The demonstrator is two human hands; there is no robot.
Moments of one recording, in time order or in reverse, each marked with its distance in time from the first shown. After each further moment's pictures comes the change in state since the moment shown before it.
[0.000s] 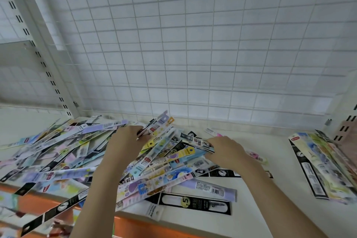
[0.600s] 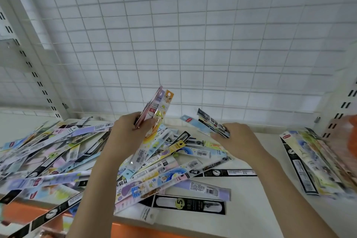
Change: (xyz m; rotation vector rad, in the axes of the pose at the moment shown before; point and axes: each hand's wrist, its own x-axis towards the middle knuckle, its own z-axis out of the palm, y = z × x) left_hand -0.006 0.037 -0.018 -0.453 0.057 0.046; right_hand -0.019 0.023 -0.036 0.249 0.257 0.083
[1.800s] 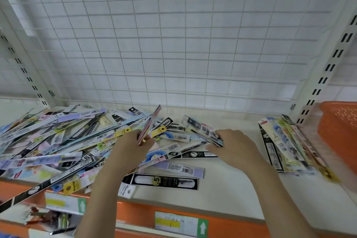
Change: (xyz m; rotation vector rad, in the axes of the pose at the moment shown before) left_hand -0.054 0.001 0.051 0.118 -0.179 -0.159; right_hand -0.058 0.032 -0.008 -0.129 -0.071 0.008
